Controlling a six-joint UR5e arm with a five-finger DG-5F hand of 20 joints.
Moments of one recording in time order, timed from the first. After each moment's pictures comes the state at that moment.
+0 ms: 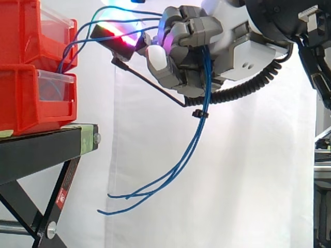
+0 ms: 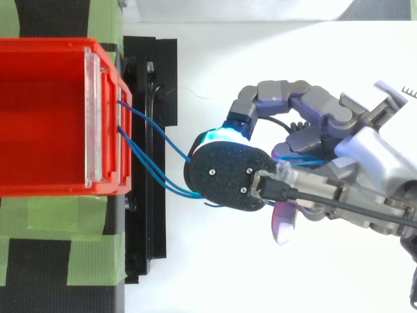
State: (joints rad) arm 0.49 -2.15 -1.20 -3.49 -0.31 0.67
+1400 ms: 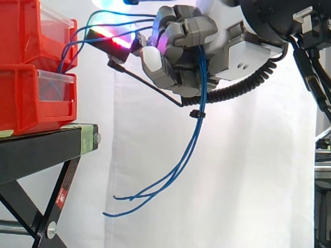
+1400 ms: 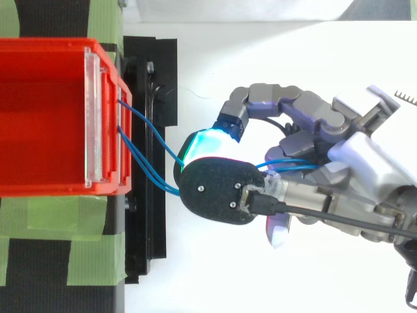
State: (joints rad) arm 0.49 -2.15 -1.20 -3.44 -0.31 0.60
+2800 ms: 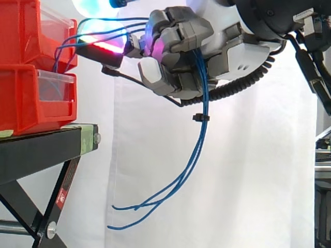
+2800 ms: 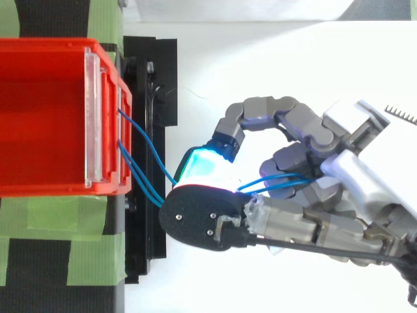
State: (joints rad) arm 0.51 -2.15 -1.20 -3.39 -0.32 0.40
